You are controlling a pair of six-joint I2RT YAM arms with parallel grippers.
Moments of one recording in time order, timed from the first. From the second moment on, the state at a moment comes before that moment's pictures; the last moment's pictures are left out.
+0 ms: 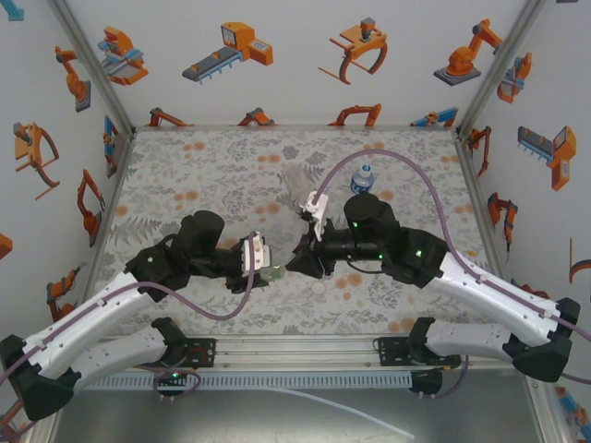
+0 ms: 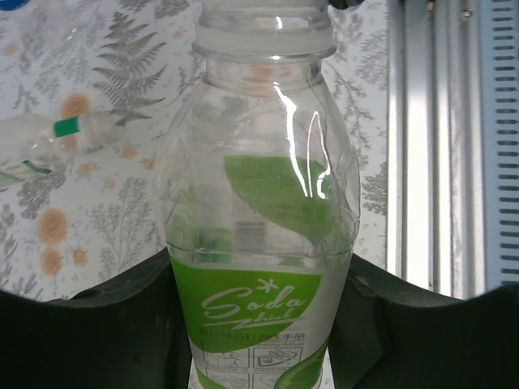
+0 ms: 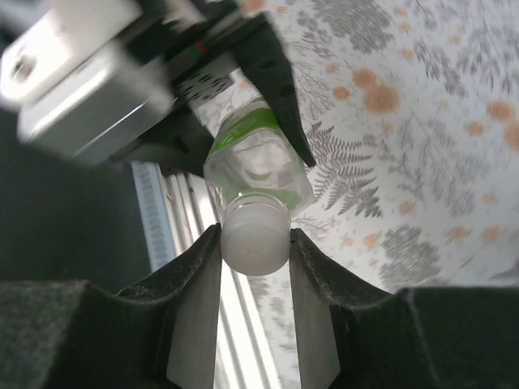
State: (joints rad) left arm -0.87 0.87 0.83 -0.56 0.46 0.55; right arm 1.03 1.07 1.12 -0.46 -0.30 0.17
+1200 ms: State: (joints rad) left arm -0.88 0.89 0.82 -0.48 0.52 0.52; right arm 1.00 0.98 1.18 -0.54 -0.27 0.04
